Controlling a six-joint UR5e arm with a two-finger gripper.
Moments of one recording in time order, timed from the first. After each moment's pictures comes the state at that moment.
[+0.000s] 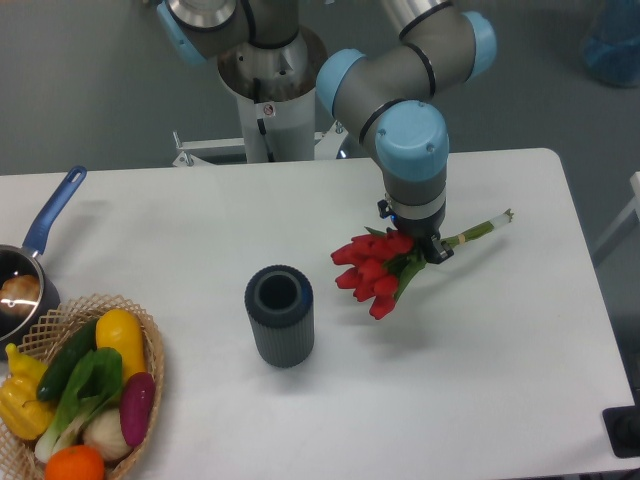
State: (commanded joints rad) arm 2.55 -1.88 -1.72 -1.09 1.86 1.62
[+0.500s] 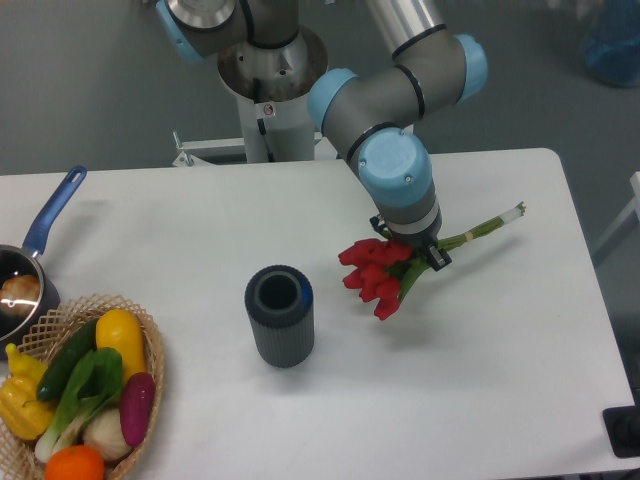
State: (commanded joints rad) arm 2.52 -1.93 -1.72 -1.06 1.91 1.60
